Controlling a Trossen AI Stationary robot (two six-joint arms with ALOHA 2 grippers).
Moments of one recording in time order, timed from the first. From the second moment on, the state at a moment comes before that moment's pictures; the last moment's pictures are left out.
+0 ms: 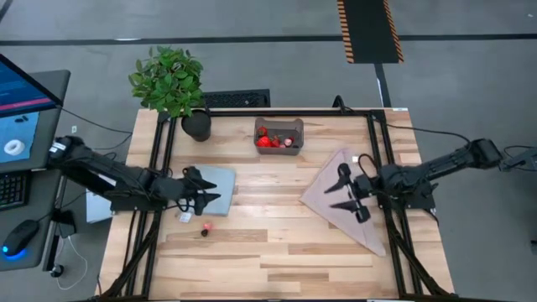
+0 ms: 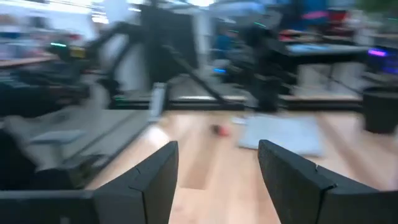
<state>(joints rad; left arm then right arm) -0.32 0.69 0.24 -0.10 -0.41 -0.73 0.24 0.64 0.08 0.57 -0.06 0.02</state>
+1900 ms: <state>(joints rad) -0.81 1.72 0.93 -0.94 -0.45 -1.73 0.16 0.65 0.00 0.57 -0.28 -0.11</state>
